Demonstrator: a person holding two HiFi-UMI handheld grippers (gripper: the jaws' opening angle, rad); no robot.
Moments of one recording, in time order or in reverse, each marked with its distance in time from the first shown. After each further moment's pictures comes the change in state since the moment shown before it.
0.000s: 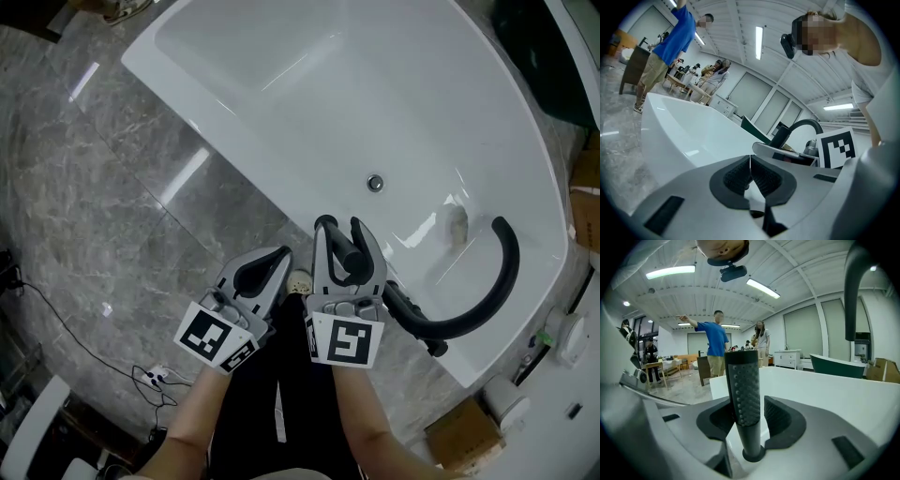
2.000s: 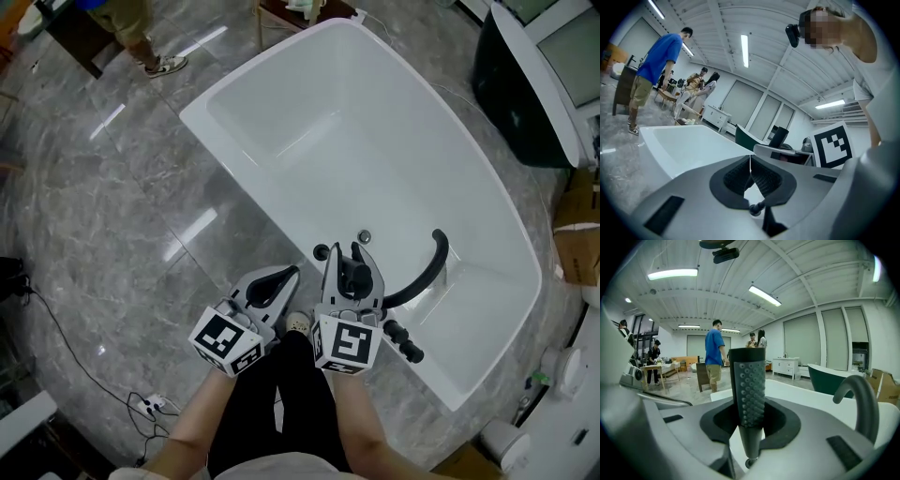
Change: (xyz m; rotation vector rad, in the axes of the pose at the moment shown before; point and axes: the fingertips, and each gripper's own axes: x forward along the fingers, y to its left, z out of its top) left arm -0.048 -0.076 0.097 0.135 -0.068 -0.020; right arm -0.057 0.005 0.113 -0.025 -0.051 -0.039
